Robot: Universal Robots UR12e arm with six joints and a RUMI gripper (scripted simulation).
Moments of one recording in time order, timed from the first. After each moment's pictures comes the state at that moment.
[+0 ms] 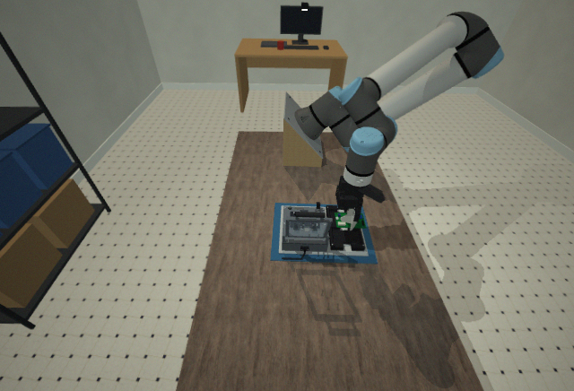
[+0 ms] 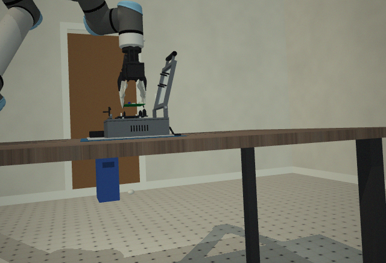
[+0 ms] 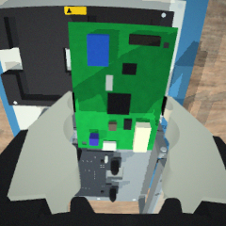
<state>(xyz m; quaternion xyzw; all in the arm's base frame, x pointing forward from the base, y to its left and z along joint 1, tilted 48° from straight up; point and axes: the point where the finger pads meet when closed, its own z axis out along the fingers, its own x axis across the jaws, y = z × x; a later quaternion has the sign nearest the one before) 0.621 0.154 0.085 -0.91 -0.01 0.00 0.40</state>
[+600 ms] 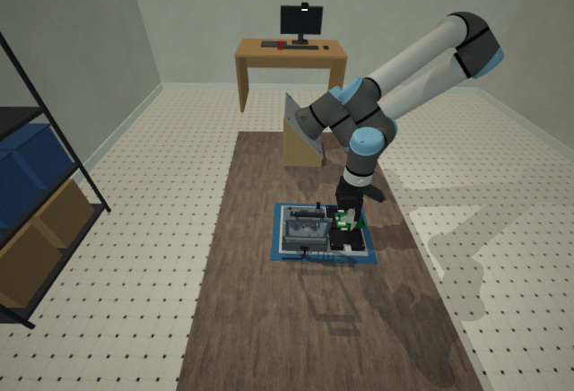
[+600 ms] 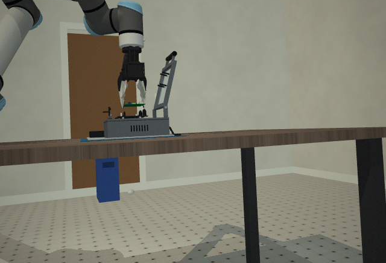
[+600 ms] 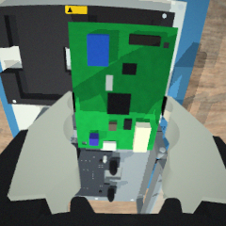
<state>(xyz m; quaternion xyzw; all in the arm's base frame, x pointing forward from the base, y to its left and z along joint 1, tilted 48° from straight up) 0.621 0.154 0.085 -0.91 -0.02 0.00 0.40</state>
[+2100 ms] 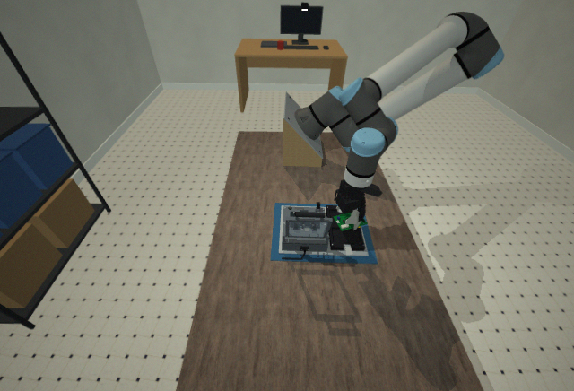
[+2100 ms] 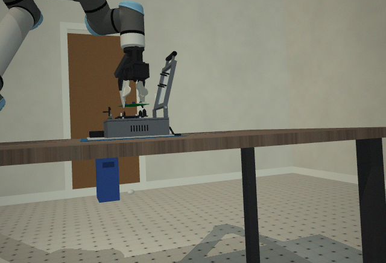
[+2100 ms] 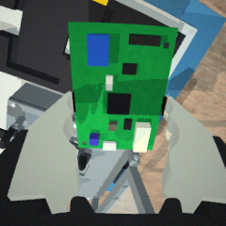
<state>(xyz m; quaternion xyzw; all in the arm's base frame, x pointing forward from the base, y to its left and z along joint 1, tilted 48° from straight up) 0.621 0.154 0.085 -0.90 -0.17 -0.07 0.40</state>
